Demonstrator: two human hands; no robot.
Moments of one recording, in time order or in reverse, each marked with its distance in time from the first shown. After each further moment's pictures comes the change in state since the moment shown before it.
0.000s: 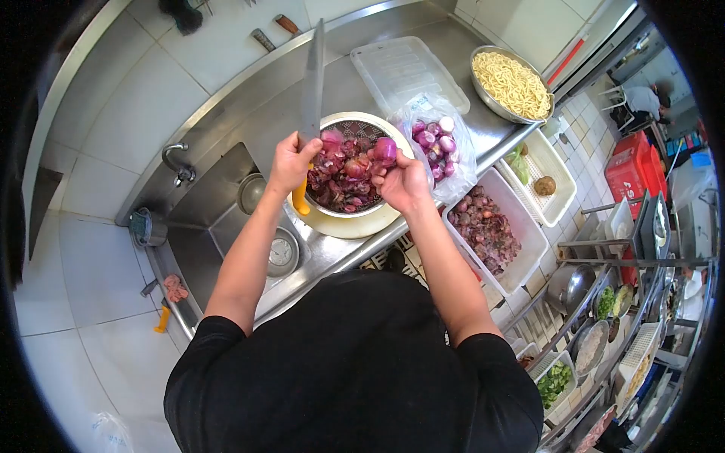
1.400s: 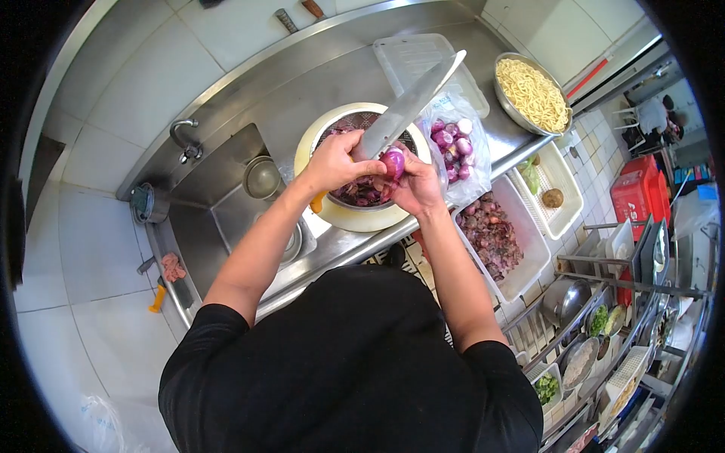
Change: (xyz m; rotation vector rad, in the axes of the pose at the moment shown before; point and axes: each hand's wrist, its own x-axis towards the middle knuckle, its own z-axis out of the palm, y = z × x) left_hand -0.006 0.033 0.035 0.334 -0.234 0.069; right_hand -0.005 0.010 0.008 -0.161 -0.353 0.048
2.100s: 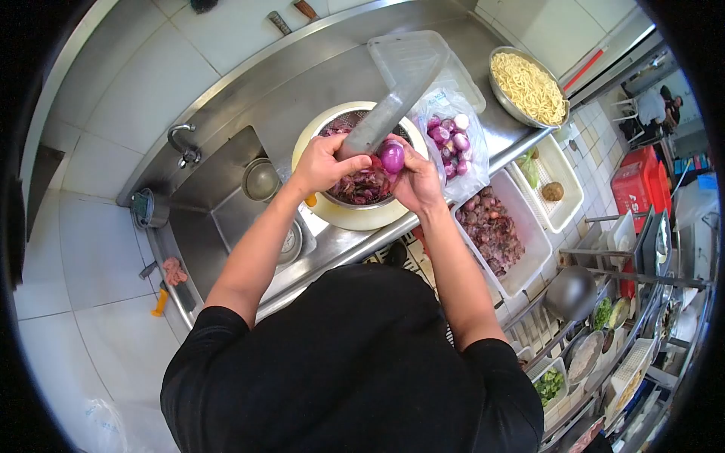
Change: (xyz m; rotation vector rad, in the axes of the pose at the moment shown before) left_hand -0.013 -0.002 -0.008 -0.092 -0.002 0.046; right_hand -0.003 -0.003 0.002 0.022 -0.100 -0.097
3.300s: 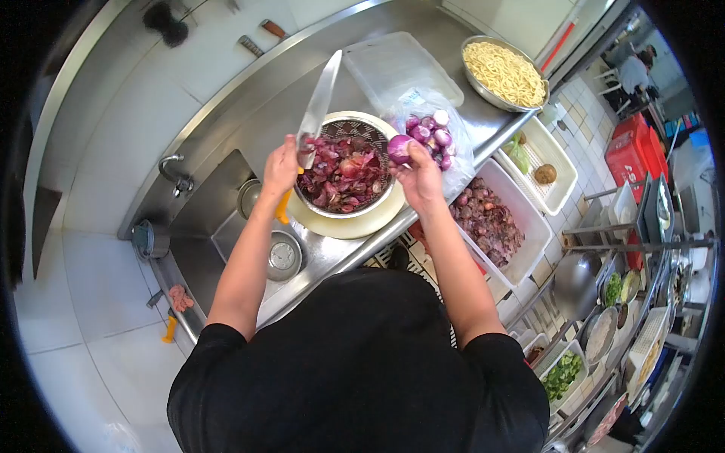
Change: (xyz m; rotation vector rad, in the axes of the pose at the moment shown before) left_hand 0.008 -0.063 -0.027 0.281 0.252 -0.271; right_hand -0.020 -0.023 -0.046 -0.240 0.617 -0.228
